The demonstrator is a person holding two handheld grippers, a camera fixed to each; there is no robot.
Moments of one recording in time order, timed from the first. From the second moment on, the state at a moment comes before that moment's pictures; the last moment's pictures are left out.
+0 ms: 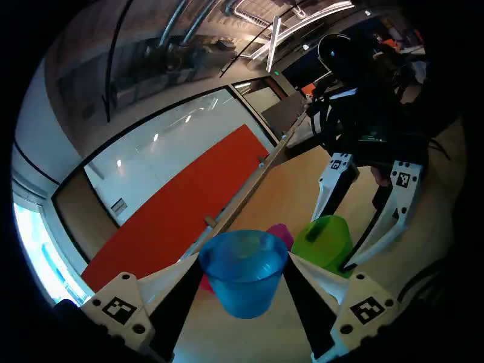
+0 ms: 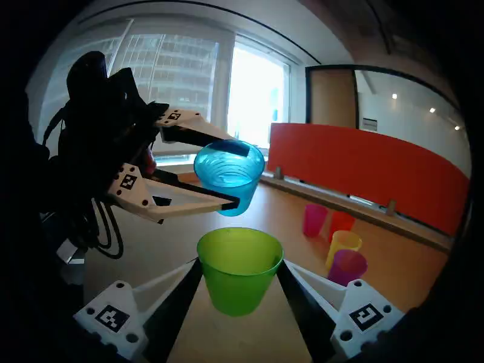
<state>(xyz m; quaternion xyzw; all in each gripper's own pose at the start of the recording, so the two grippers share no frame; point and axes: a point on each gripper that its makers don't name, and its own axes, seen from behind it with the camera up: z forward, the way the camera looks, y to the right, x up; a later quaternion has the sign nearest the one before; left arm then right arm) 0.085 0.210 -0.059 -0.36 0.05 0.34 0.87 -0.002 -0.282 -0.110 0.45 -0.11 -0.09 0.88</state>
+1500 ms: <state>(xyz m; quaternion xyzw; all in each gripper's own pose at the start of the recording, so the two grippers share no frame) 0.087 0.233 -0.060 -0.37 0.09 0.44 0.81 -0.001 -0.288 -0.111 0.45 -0.10 -0.09 0.88</state>
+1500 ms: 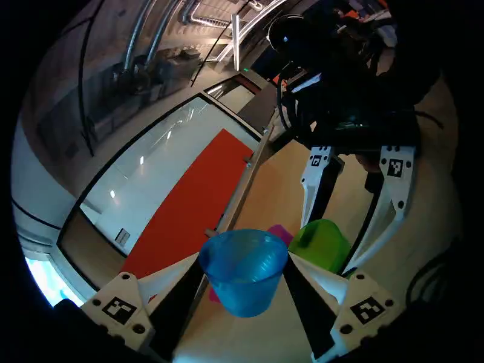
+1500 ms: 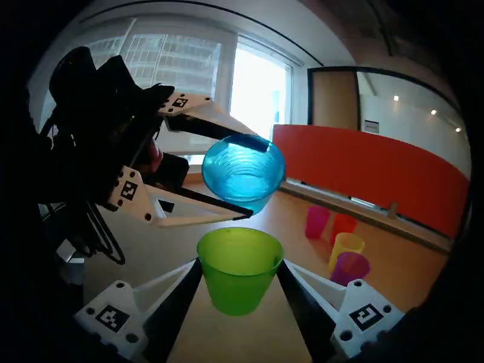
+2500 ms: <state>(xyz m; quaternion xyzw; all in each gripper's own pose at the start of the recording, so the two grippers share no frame) 0.090 0.246 -0.061 -0.37 0.11 0.49 0.78 0.004 -0.284 -0.113 0.45 -0.09 -0.09 0.88</state>
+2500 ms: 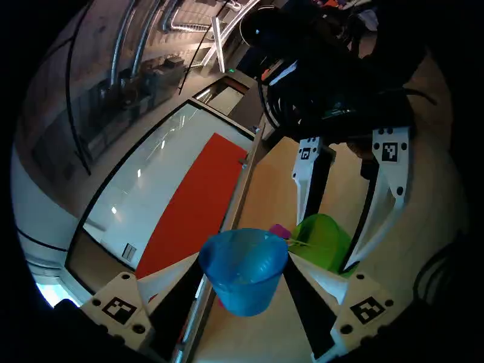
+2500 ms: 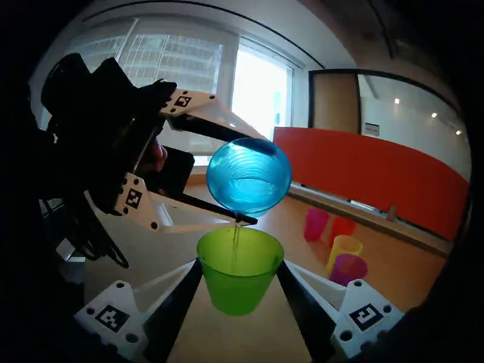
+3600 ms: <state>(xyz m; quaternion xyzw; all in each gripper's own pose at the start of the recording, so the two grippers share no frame) 0.091 0.246 -0.064 -0.37 0.13 0.52 0.77 0.006 -0.281 -0.112 0.45 -0.09 -0.09 0.89</state>
